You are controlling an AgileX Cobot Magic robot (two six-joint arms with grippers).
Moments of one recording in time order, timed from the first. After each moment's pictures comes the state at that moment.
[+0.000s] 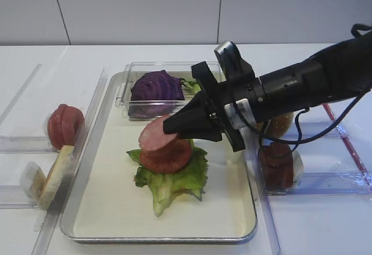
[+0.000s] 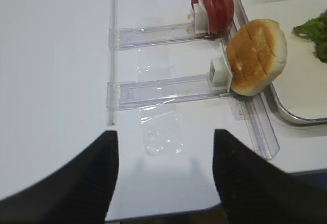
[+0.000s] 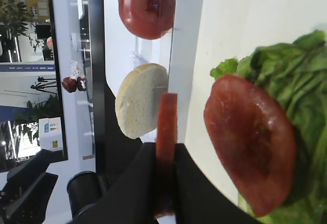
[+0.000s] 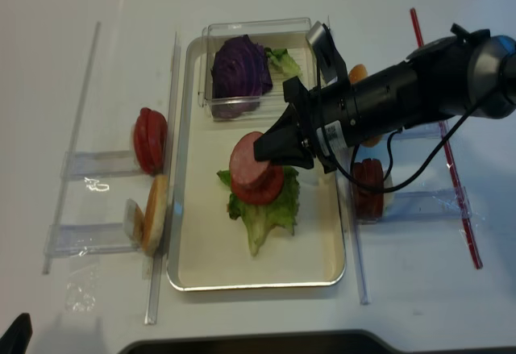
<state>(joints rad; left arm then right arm) 0.00 -0.02 -0.49 0.02 1.18 0.00 0.32 1.87 -0.97 1.56 1.11 -0.89</state>
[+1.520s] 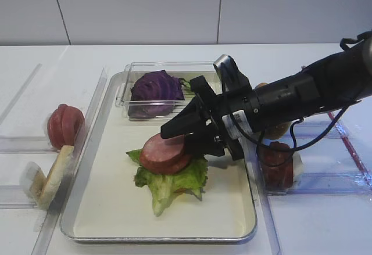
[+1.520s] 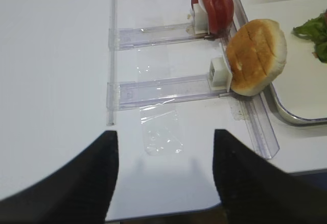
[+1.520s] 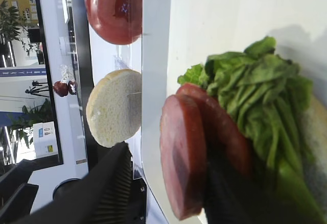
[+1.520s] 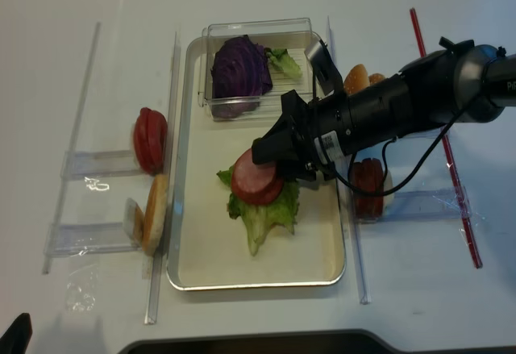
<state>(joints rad) 0.00 -0.02 -0.49 0.02 1.18 0.00 0.32 1.94 -0.97 1.58 1.09 -0.93</state>
